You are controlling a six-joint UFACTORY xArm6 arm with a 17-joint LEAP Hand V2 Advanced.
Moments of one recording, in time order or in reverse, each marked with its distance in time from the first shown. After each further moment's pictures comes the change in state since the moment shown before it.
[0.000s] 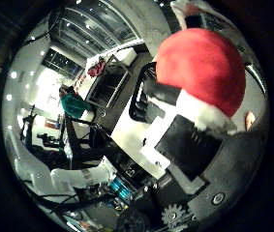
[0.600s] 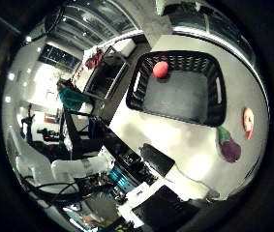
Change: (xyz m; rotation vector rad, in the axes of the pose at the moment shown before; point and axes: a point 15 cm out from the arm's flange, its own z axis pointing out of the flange) arm 0.067 0.047 -0.033 -0.101 0.050 0.054
